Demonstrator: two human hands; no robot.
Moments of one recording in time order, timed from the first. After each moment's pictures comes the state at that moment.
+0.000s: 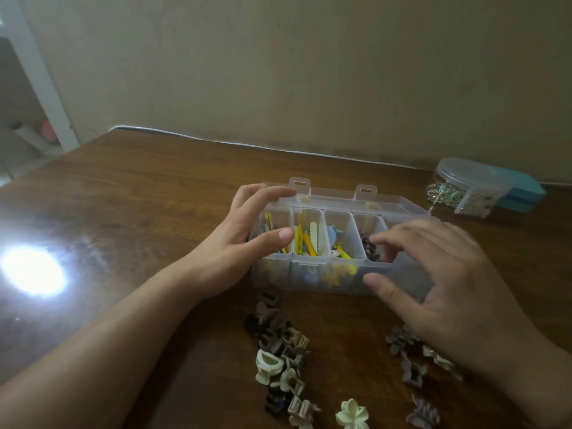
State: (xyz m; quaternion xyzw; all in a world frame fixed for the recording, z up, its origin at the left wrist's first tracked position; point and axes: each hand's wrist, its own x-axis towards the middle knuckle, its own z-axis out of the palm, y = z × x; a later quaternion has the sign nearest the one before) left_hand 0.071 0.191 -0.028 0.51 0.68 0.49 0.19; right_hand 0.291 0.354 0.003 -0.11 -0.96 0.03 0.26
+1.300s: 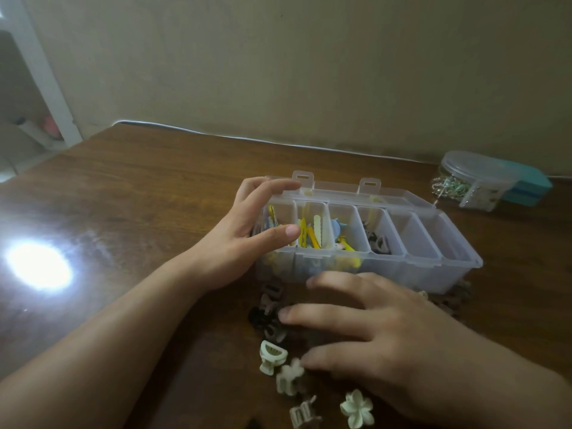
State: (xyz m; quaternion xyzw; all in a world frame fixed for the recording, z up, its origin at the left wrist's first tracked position) left_hand 0.071 0.193 -0.028 0.52 0.69 0.48 0.17; right_hand 0.284 0.321 -0.015 0.22 -0.97 -0.03 0.13
